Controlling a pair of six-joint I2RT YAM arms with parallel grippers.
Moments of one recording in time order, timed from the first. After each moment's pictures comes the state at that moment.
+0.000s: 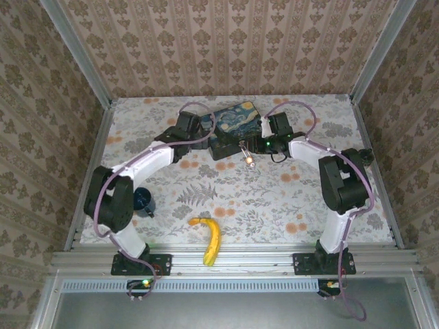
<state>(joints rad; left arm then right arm) -0.53 1.72 1.24 -0.32 -0.28 -0.27 0.28 1.88 1.23 -0.22 -0.34 0.30</state>
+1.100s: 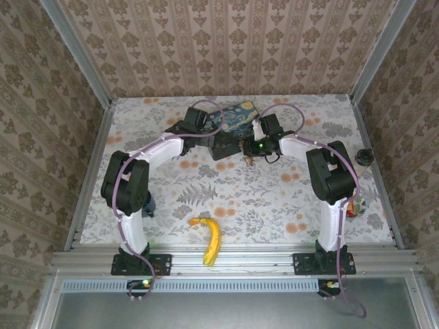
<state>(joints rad) -0.52 1.90 1.38 -0.30 -0.21 -0.17 0.31 2.02 1.32 -0.25 -0.34 0.27</state>
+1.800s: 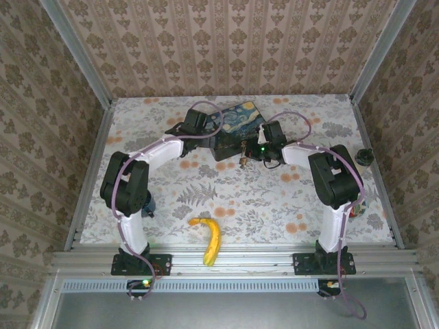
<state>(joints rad) -0.53 1.89 1.35 -0.30 -0.17 -0.26 0.31 1.95 1.14 -0.04 -0.35 0.58</state>
